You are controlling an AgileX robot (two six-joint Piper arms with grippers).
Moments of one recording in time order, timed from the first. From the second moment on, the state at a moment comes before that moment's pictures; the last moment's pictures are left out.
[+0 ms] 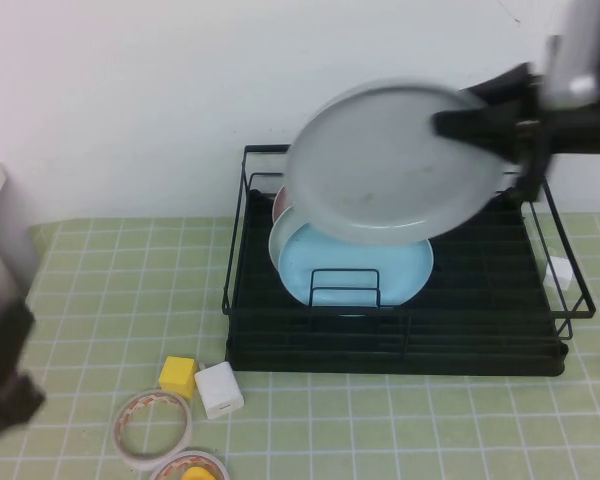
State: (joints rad) right arm 0.08 1.74 -1.28 1.52 0.99 -2.18; left arm -0.53 0.57 -0.38 -1.74 -0.27 1.25
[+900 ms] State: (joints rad) right arm 0.20 2.04 -1.36 1.46 0.74 -2.40; left arm -0.53 0.45 -0.15 -1.70 0.41 1.07
